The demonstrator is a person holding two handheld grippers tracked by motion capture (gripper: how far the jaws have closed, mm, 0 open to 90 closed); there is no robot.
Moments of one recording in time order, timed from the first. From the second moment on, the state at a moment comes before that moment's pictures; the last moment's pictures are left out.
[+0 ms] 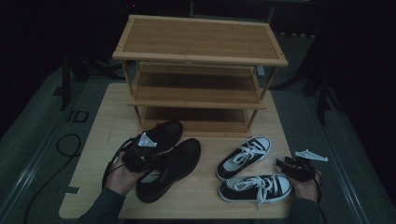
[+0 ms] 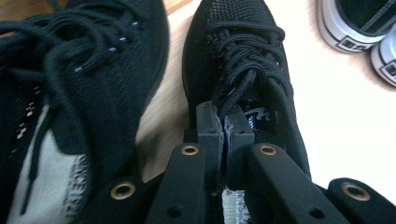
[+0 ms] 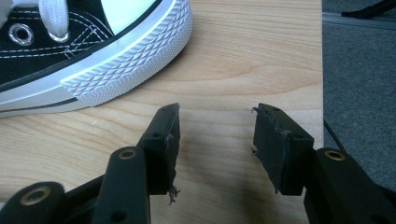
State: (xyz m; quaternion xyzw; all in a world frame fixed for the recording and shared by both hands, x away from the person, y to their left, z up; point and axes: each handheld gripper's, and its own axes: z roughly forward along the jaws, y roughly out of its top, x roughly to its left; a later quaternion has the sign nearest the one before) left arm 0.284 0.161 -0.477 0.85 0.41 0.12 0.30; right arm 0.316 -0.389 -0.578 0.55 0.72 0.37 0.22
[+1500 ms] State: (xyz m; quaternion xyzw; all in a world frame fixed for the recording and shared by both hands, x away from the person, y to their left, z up) left arm 0.286 0.188 -0.468 0.85 0.40 0.18 0.30; right arm 0.316 -0.389 -0.579 0.55 0.72 0.37 0.22
